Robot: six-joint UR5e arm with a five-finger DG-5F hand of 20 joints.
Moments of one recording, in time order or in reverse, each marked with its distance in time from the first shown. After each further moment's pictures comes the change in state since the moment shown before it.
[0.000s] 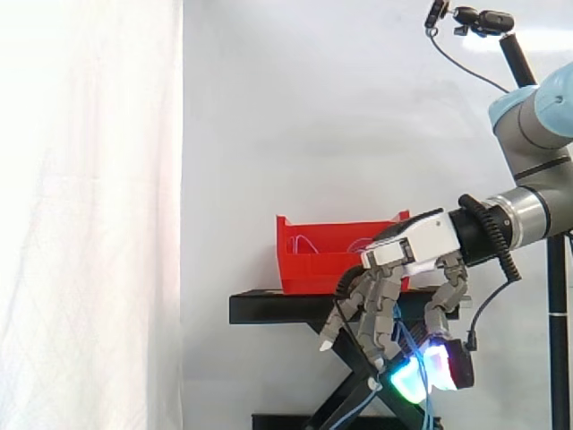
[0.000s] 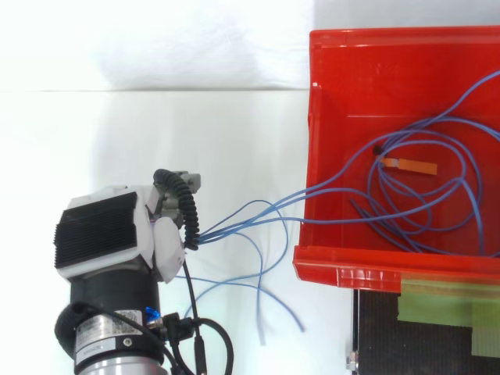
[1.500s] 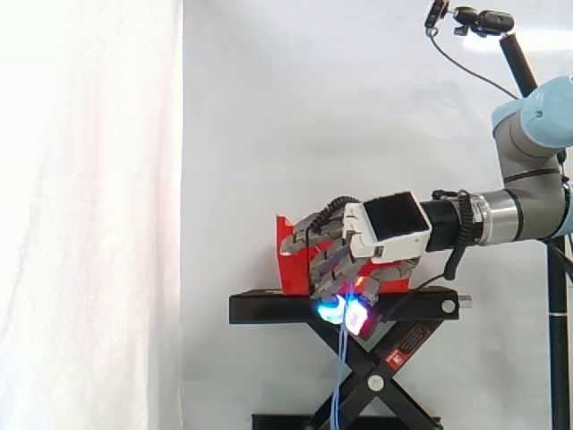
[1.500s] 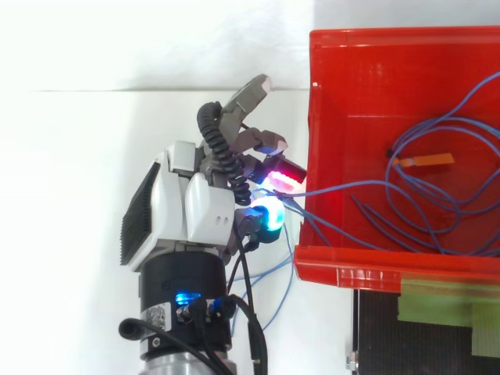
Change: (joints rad) arm -0.073 -0.002 -0.001 0.186 0.044 -0.899
